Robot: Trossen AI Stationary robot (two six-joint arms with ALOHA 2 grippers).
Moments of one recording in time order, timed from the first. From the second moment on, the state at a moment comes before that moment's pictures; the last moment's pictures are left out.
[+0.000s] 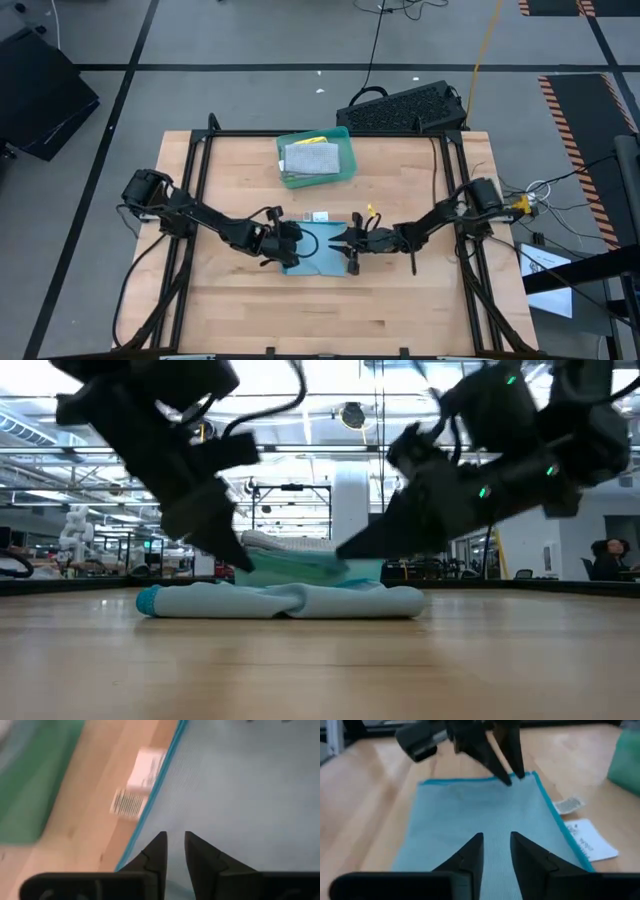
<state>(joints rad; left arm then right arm) -0.29 1.70 0.82 -0.14 -0.55 -0.37 0.23 1.92 0.57 0.98 0.29 0.17</state>
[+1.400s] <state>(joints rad) -0.50 1.81 0.77 0.09 -0.35 -0.57 0.28 1.99 0.73 0.84 0.28 0.26</state>
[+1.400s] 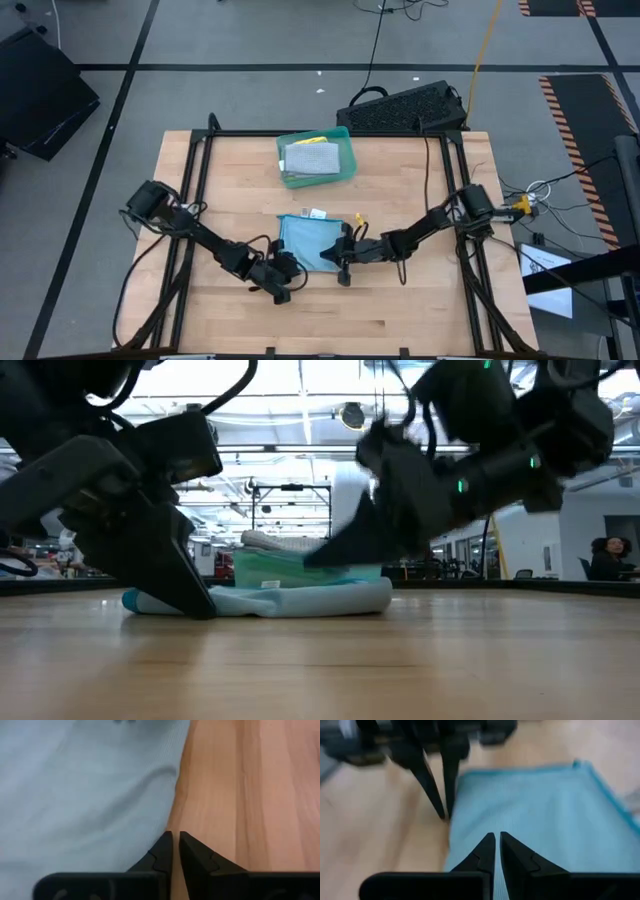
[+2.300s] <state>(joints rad) -0.51 1.64 0.77 -0.02 -0.35 -0.57 0.45 2.05 0.74 0.79 0.39 0.57</state>
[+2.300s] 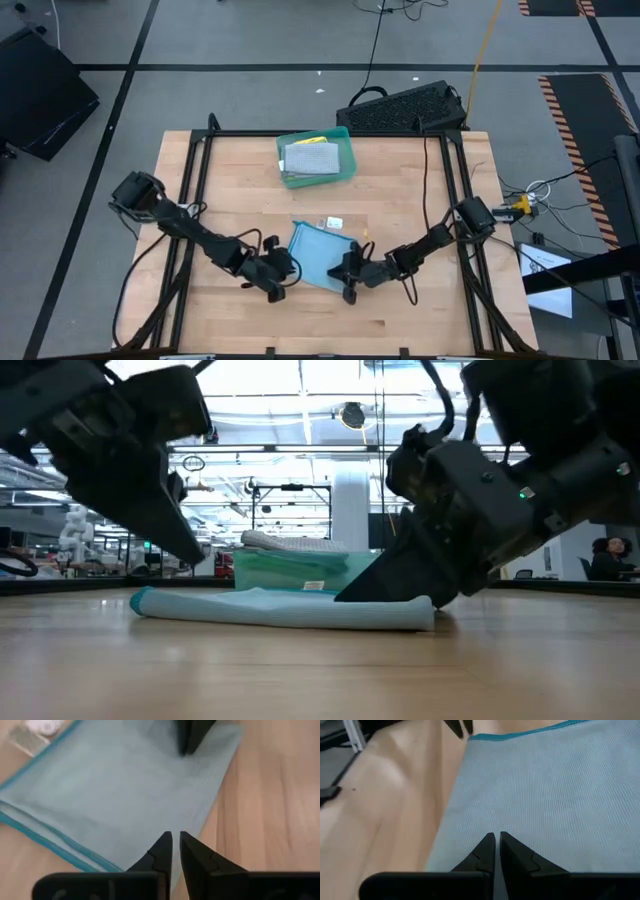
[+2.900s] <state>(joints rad) -0.47 1.58 0.77 -0.34 -0.34 -0.60 0.46 1.99 0.74 0.96 0.42 0.52</state>
